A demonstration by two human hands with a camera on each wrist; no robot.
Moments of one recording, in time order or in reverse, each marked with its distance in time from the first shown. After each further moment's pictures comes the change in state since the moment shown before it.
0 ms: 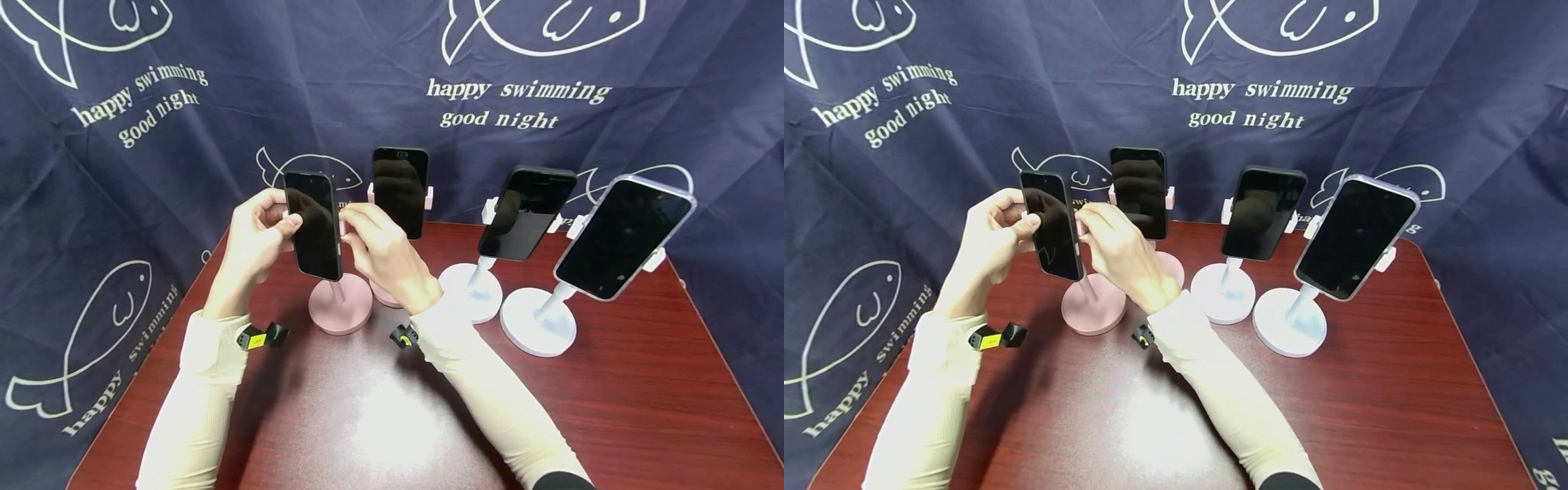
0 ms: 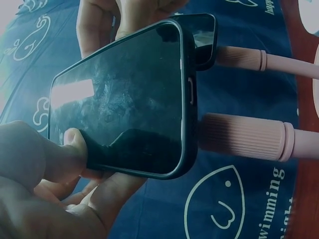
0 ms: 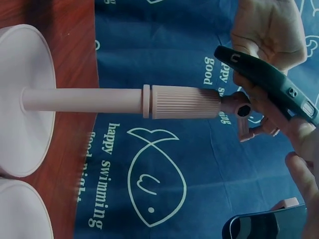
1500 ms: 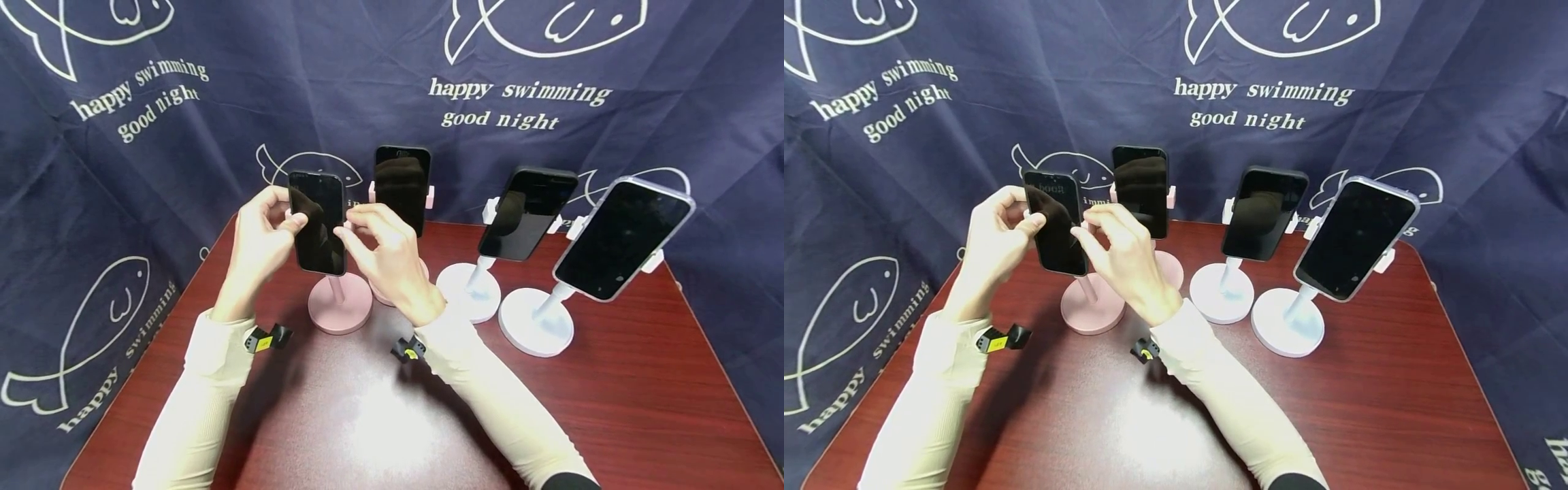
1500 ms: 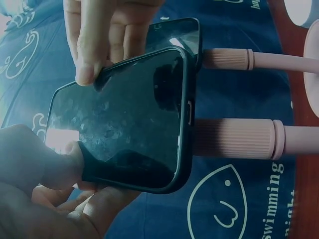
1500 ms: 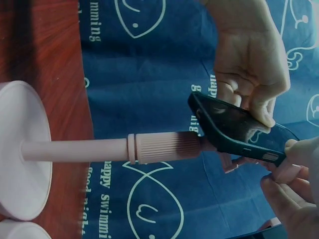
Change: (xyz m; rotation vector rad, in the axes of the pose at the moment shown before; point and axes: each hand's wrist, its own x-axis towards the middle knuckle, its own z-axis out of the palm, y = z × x) left_hand -0.006 0.002 0.009 0.434 0.132 0.115; right_hand 0.001 -0.017 -0.004 0.120 0.132 0.229
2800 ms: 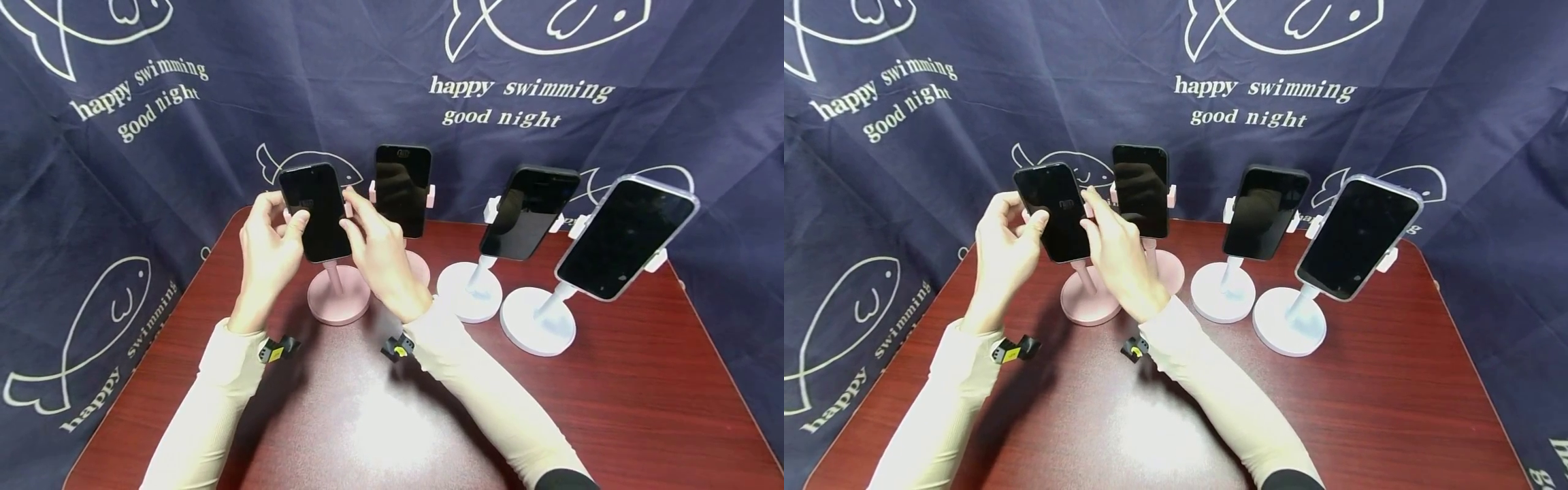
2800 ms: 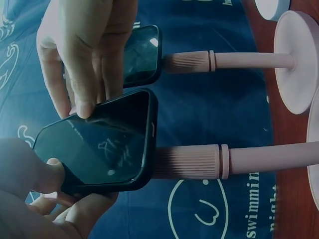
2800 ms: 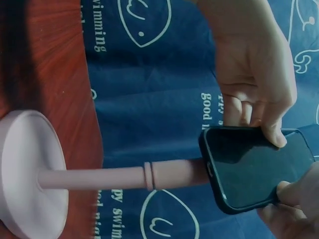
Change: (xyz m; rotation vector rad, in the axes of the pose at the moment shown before) left_hand -0.012 -0.009 0.017 0.064 0.196 0.031; right_hand -0.001 0.003 0.018 -0.009 -0.067 0.201
